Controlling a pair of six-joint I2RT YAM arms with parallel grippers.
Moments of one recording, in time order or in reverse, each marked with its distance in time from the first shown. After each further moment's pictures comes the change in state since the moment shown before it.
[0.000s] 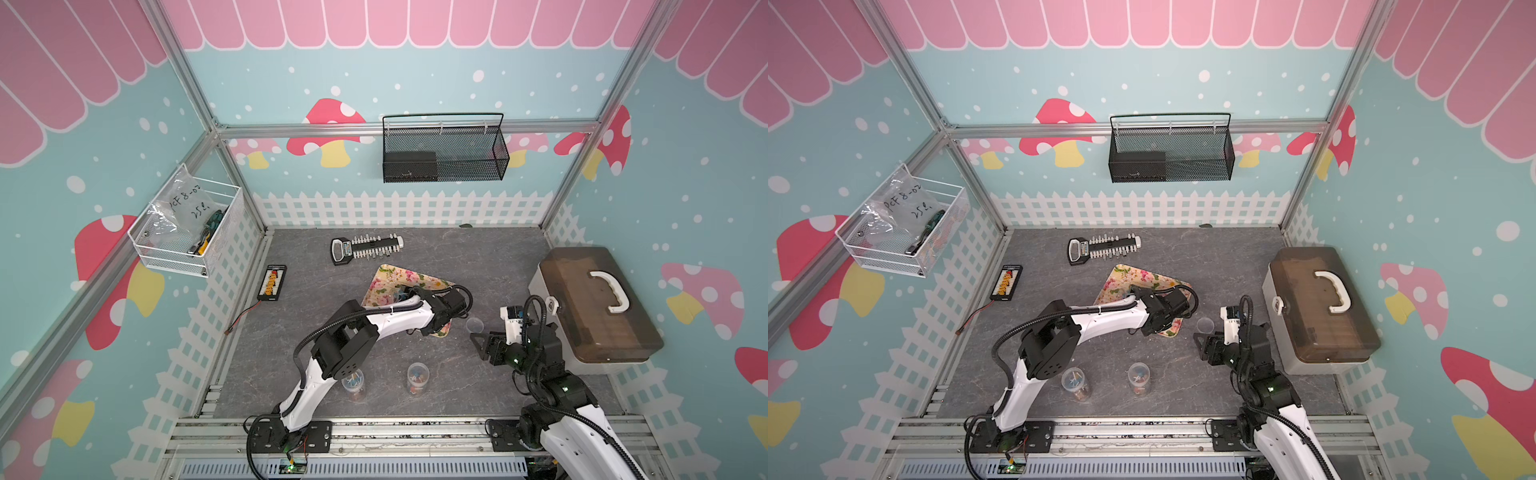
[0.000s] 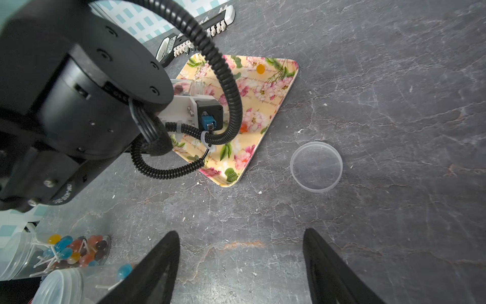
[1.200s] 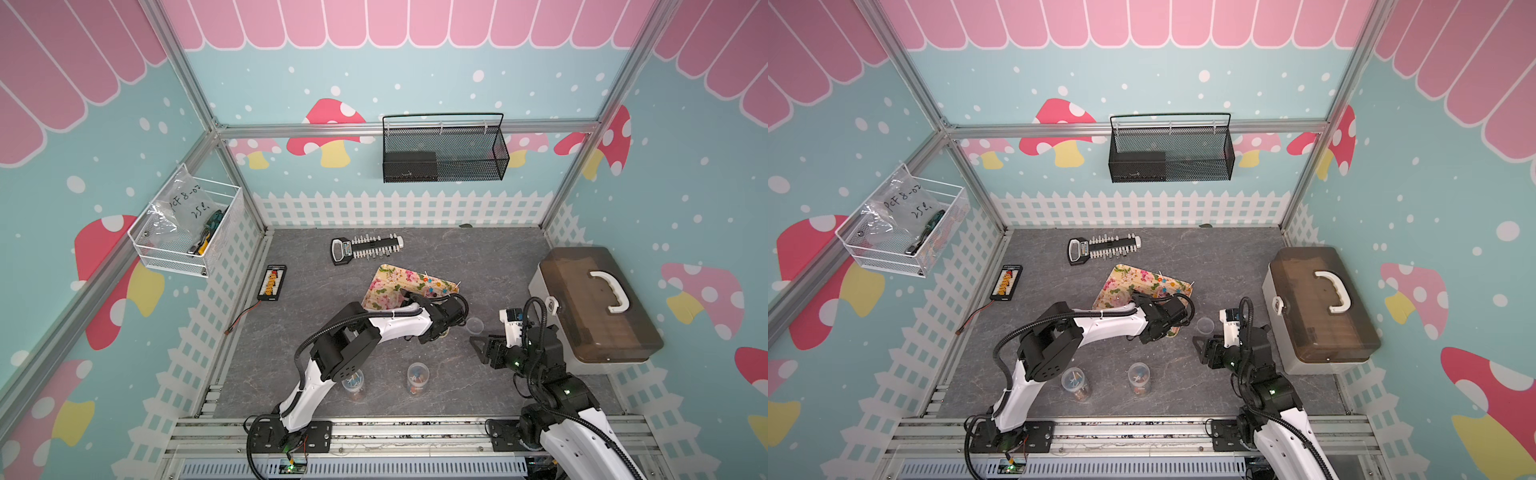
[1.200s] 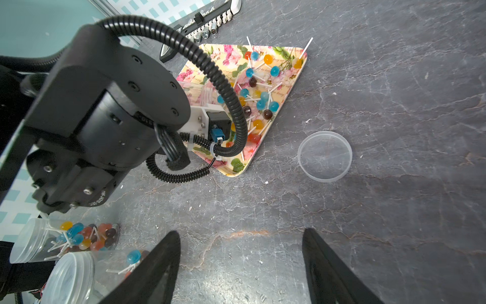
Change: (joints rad) left arm -0.012 -0.021 -0.106 0.102 -0.048 0.125; right arm 0.000 -0.033 0.003 -0.057 -0.029 0.006
